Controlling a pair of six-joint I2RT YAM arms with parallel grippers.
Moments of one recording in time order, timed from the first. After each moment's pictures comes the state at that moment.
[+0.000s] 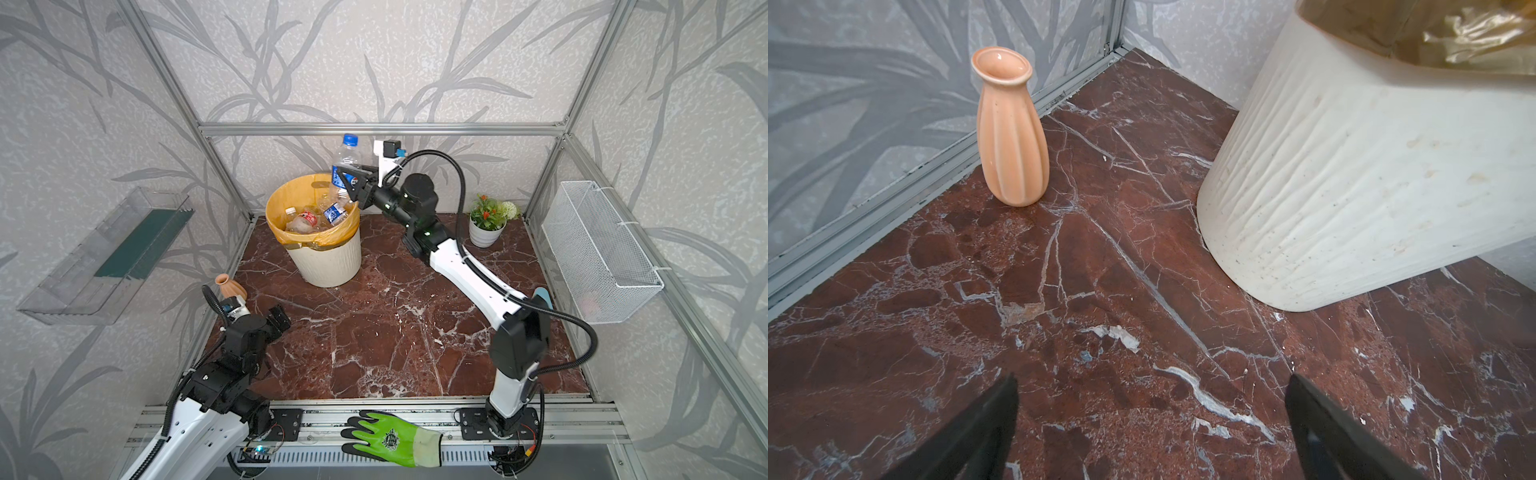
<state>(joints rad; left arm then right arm) -0.36 0.46 0.43 -0.58 -0.55 -0.72 0.64 1.92 1.90 0.29 -0.38 0.53</state>
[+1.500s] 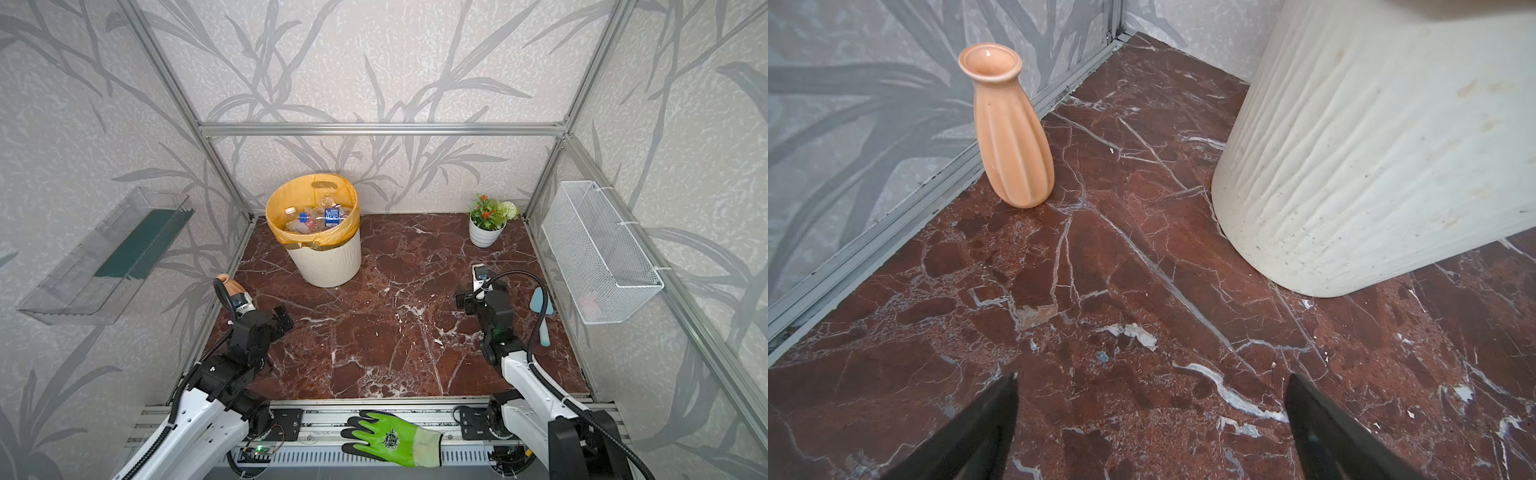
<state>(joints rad) -0.36 0.55 0.44 -0.55 -0.57 -0.64 0.17 1.03 0.28 0.45 0.13 -0.13</state>
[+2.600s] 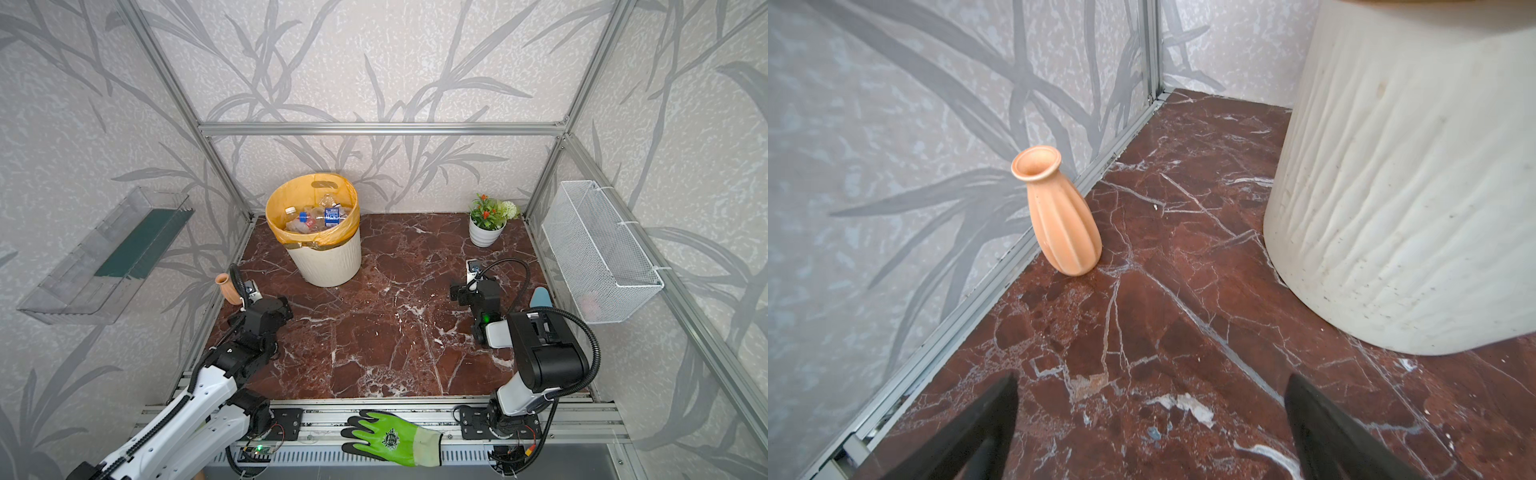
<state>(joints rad) -0.36 0.77 0.43 -0.27 -0.80 -0.39 0.11 1.60 0.37 0.89 0.04 -0.08</state>
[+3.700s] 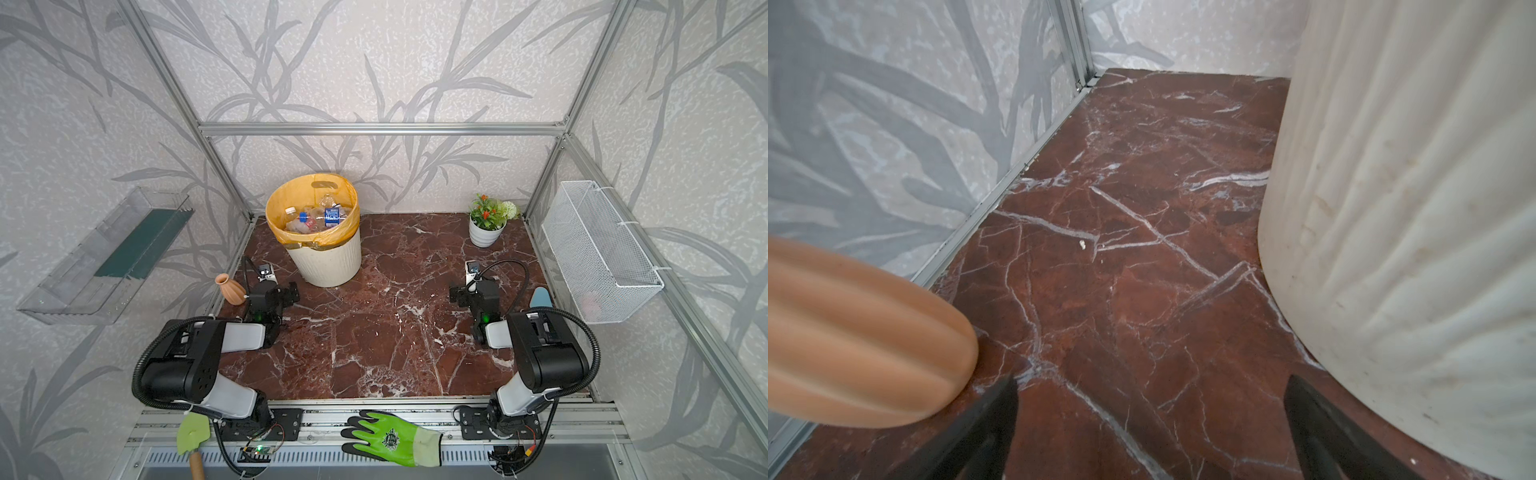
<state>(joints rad) -0.01 1.53 0.39 0.70 -0.34 -0.08 0.11 1.60 0.37 0.88 0.04 -0.08</state>
